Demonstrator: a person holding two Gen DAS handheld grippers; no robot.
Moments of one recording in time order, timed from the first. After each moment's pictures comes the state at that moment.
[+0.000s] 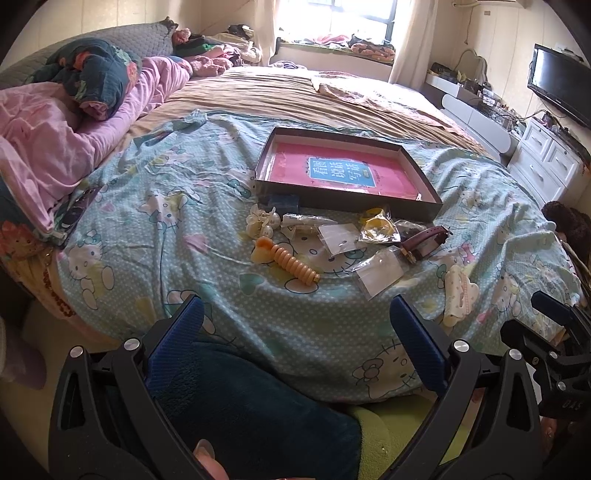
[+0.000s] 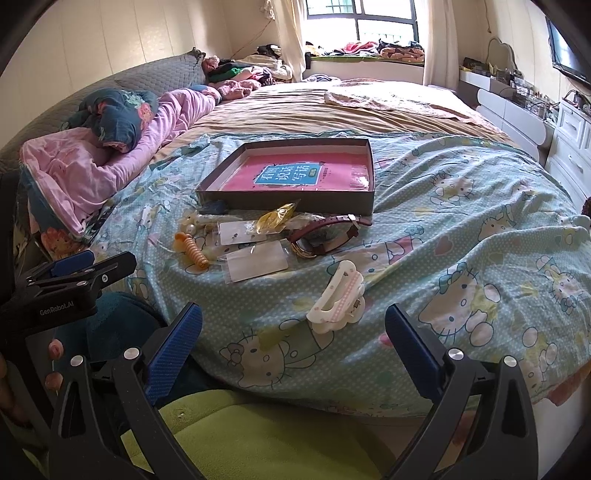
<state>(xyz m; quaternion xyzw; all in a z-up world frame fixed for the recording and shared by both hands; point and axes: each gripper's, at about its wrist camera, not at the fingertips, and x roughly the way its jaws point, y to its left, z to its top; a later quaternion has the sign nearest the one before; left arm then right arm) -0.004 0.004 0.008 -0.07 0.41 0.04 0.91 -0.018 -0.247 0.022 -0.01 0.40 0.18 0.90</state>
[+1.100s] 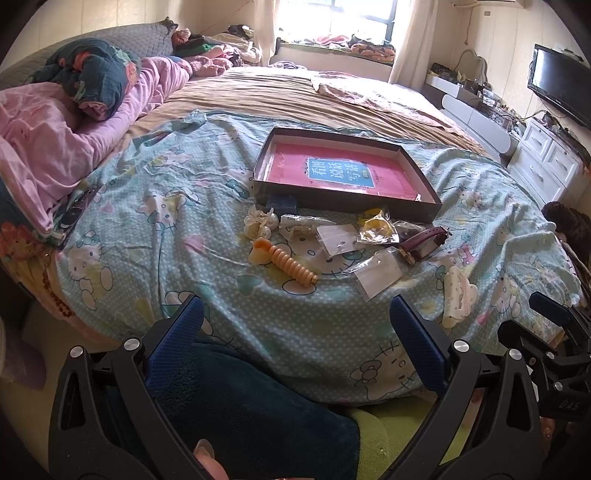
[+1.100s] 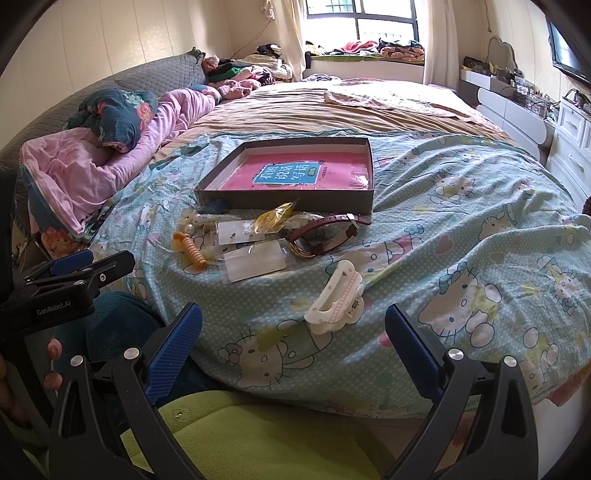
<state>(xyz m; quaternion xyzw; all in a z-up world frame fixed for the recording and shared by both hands) -0.005 0.006 0.011 -0.07 0.41 0.04 0.91 -0.020 -0.245 0.020 -0.01 0.40 0.18 0.90</state>
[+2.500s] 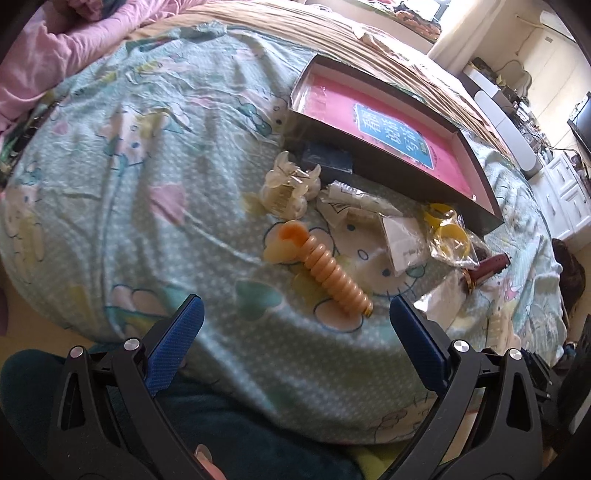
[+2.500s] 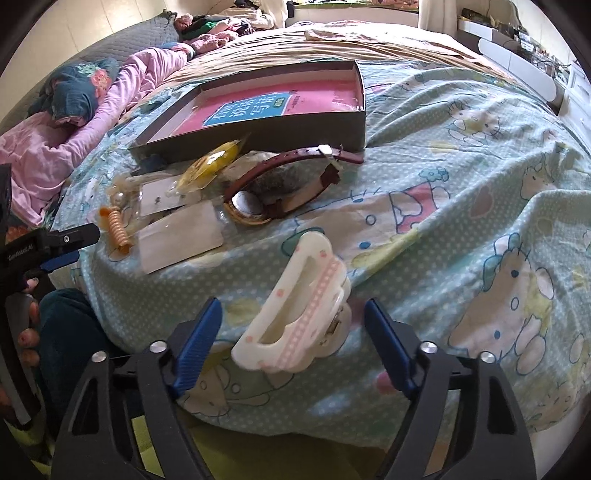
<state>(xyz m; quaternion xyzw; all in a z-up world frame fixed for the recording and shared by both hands) 0.083 0.053 -0.076 -0.19 0.50 0.04 0.84 0.072 -0.252 -0.071 0.00 0.50 0.16 0.85</state>
